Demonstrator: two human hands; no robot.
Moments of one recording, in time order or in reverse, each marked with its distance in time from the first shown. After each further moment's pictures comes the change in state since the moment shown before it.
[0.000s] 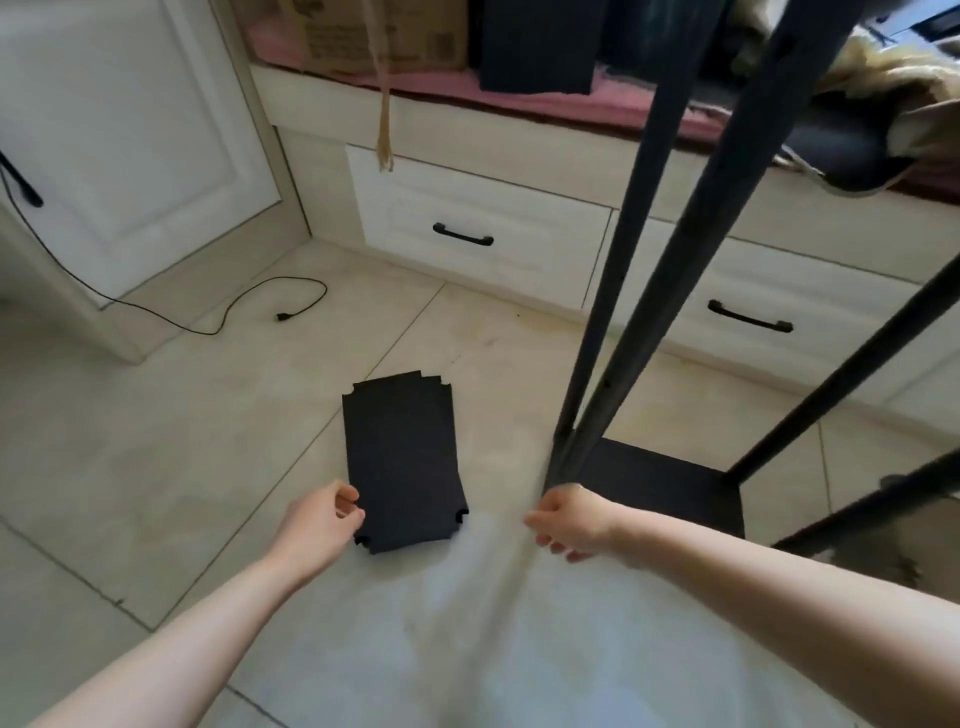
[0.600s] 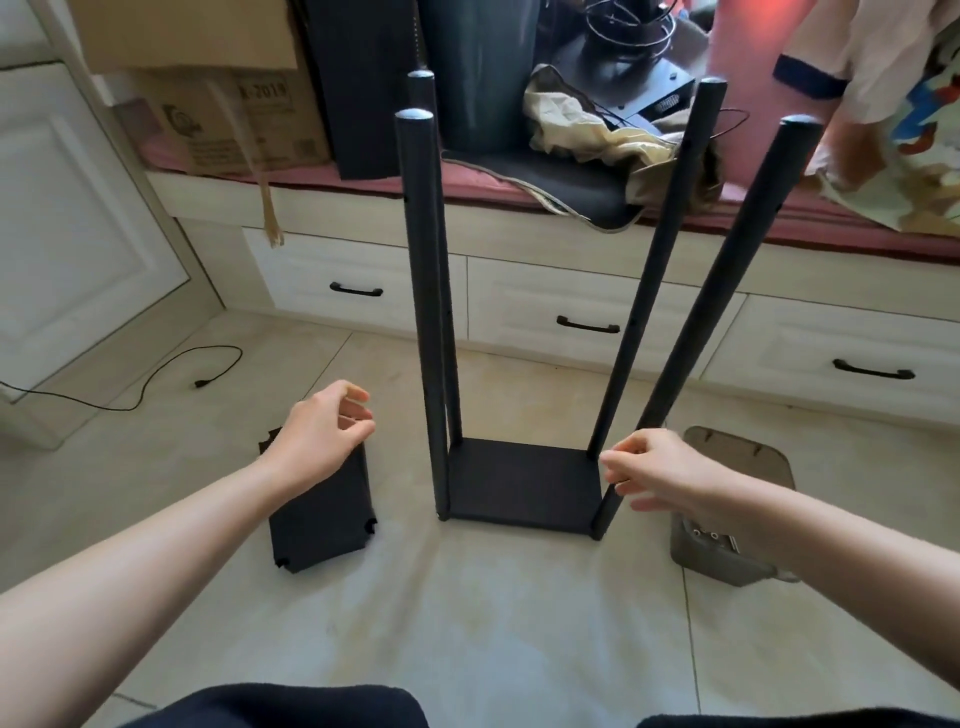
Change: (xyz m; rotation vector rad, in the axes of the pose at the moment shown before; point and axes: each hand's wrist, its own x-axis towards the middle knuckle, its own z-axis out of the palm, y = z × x) left_hand -0.100 0.205 -0.043 -0.015 0.066 0.481; right_hand -0.198 0.119 -0.129 0.338 0.439 0.009
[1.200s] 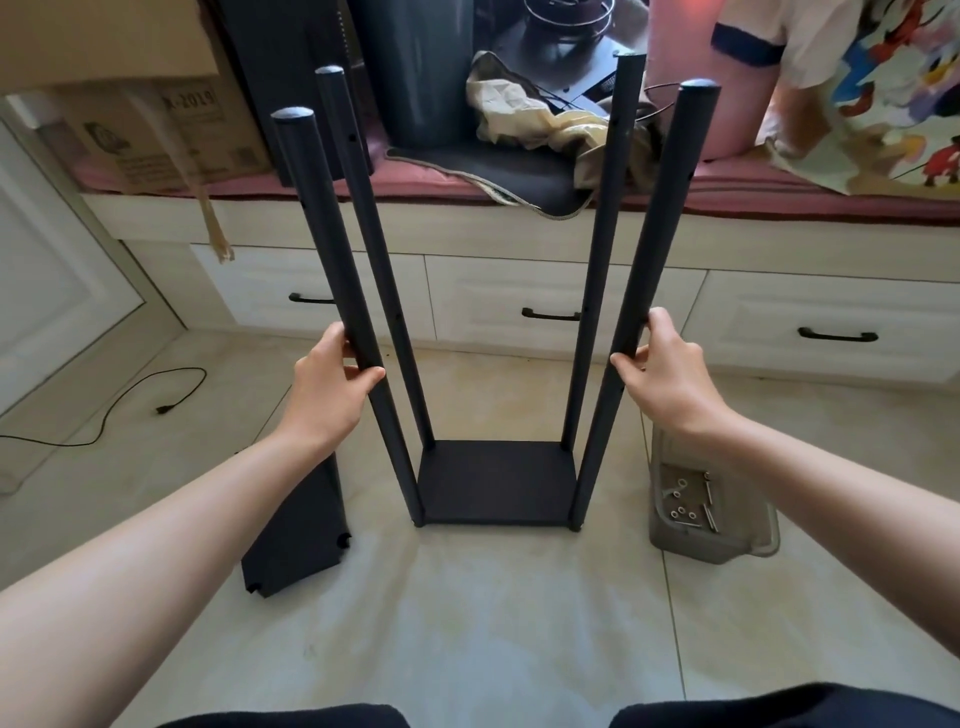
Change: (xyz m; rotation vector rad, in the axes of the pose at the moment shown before) left_hand 0.026 0.083 0.027 -0.138 0.191 0.211; right_hand 0.024 -0.006 -0.058 -0.057 0.543 -0.406
